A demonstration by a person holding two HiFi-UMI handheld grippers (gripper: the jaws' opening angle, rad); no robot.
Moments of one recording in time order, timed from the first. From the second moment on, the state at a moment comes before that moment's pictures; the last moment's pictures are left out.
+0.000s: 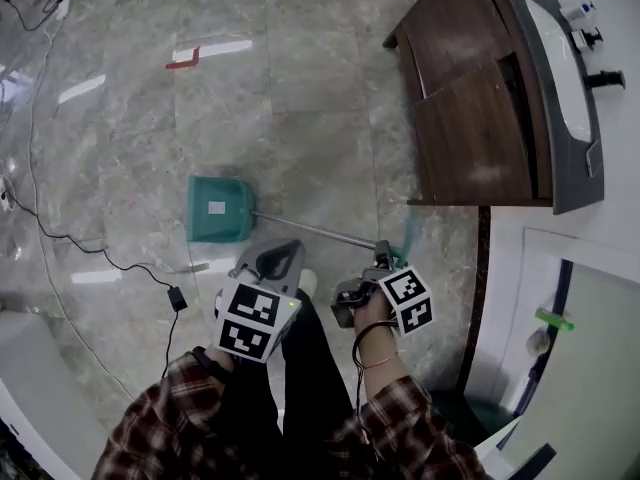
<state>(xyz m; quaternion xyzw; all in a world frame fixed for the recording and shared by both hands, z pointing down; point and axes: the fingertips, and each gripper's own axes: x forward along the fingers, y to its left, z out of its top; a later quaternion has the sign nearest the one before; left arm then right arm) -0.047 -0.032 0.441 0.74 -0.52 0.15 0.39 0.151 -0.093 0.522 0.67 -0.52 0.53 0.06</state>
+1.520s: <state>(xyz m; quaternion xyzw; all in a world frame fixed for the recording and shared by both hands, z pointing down) -0.207 0.070 0.344 0.66 -0.63 0.08 0.40 -0.107 0.005 0.443 0.43 -0.75 0.40 0.31</state>
